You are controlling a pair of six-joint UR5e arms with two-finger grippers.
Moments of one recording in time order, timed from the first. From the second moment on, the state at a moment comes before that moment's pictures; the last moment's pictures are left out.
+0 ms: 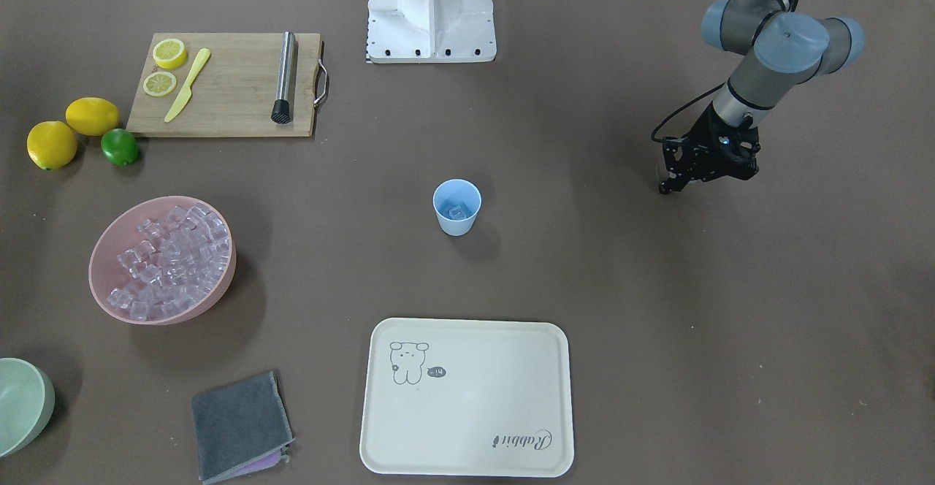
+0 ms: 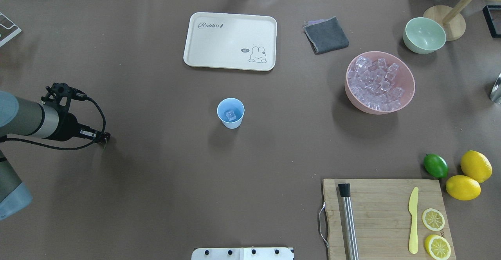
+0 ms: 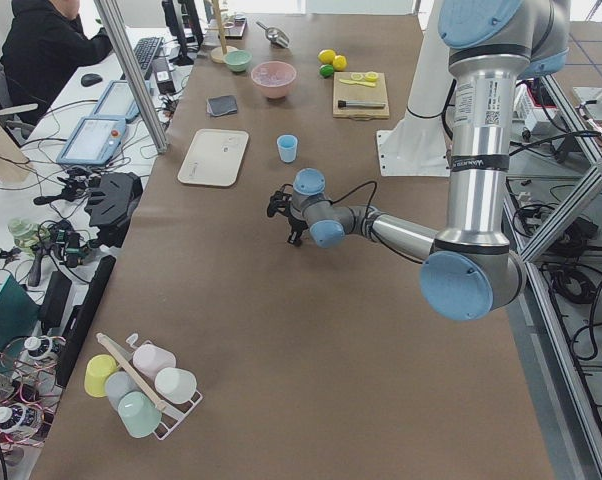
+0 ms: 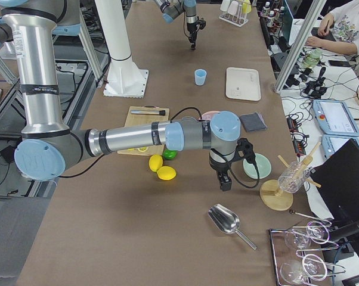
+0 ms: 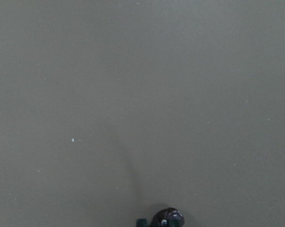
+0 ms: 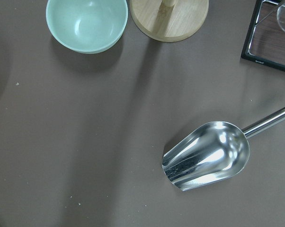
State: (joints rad) left arm -0.71 -1.58 -1.75 -2.28 -1.98 -0.82; right arm 1.60 -1.50 1.69 -1.66 2.34 -0.23
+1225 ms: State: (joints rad) left arm -0.70 -2.27 -1.77 -1.73 -2.03 -1.04; right arm 1.59 -1.51 1.70 -1.66 2.35 -0.23
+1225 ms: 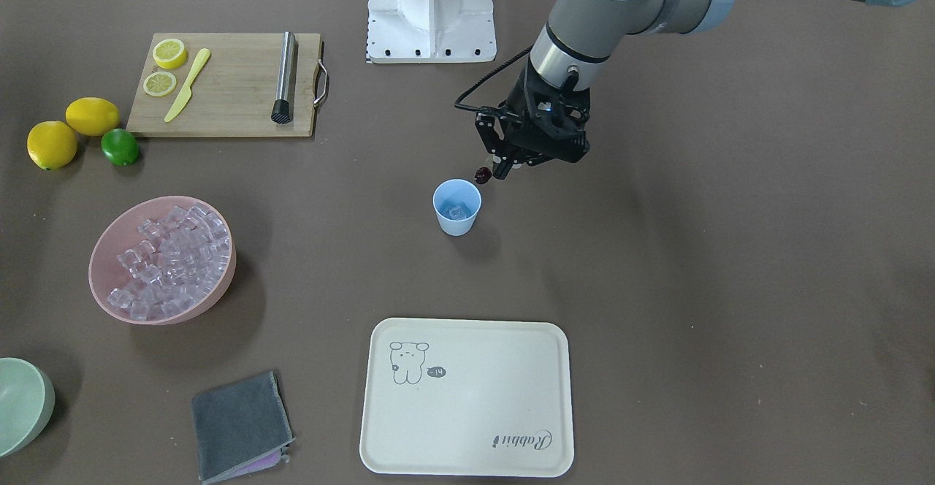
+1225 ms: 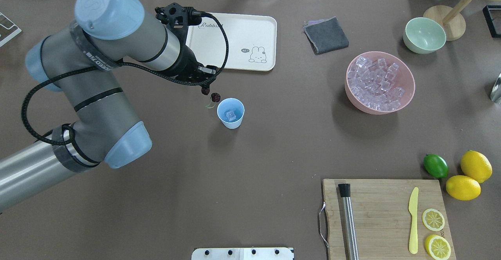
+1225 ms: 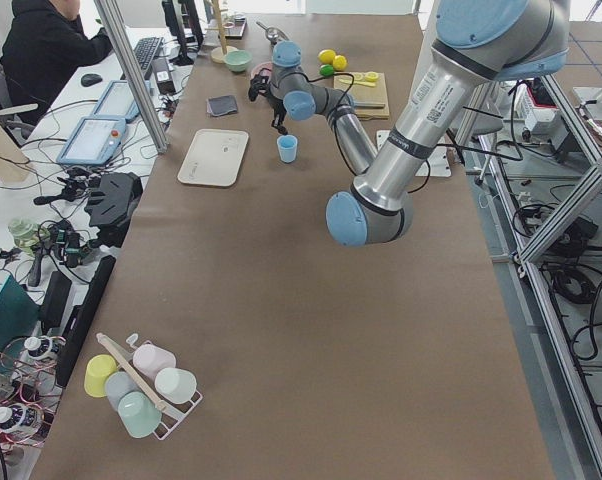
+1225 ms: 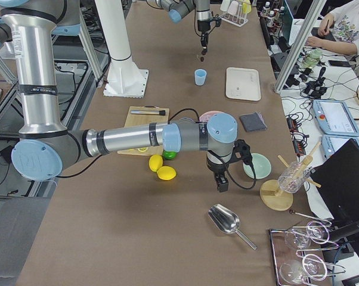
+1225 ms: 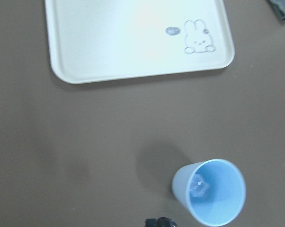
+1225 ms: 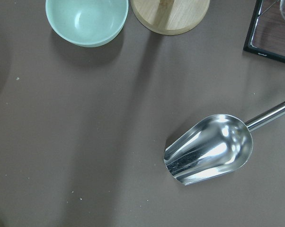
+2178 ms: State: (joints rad) left arm -0.59 -2.31 -1.66 -1.78 -1.90 -1.06; right arm 1.60 -1.53 1.70 -1.66 2.34 -0.24
